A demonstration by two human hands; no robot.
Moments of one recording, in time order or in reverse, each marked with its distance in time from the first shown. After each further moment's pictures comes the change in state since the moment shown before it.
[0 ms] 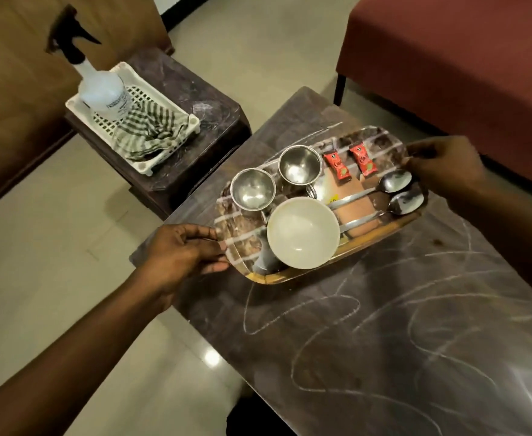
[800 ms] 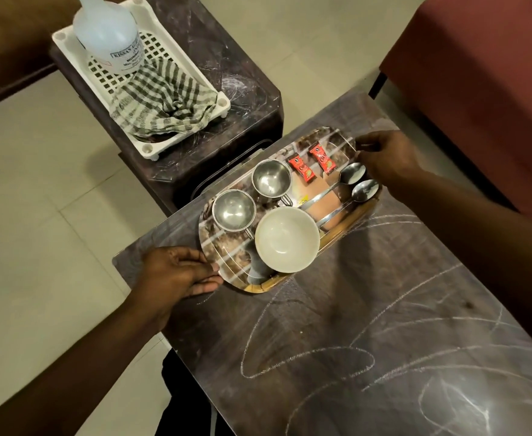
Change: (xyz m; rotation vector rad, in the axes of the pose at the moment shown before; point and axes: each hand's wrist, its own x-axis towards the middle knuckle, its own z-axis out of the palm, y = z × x) left_hand 0.079 -0.065 -0.037 -0.164 0.134 -0.221; right_hand 0.112 -0.075 0.164 -0.182 -0.153 -0.043
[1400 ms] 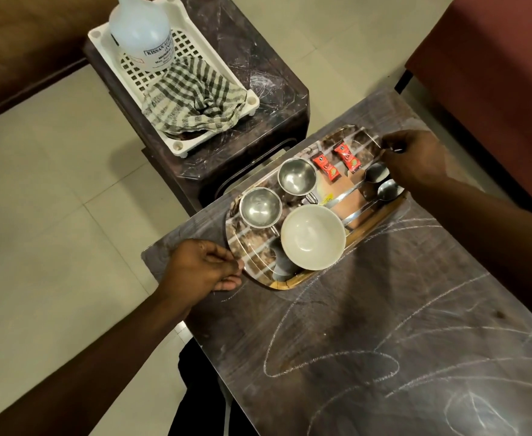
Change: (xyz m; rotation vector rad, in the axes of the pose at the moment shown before) left_hand 0.012 0.003 -0.006 0.161 -0.026 0.018; right_hand -0.001 -0.003 0.012 -0.136 0.112 -0.068
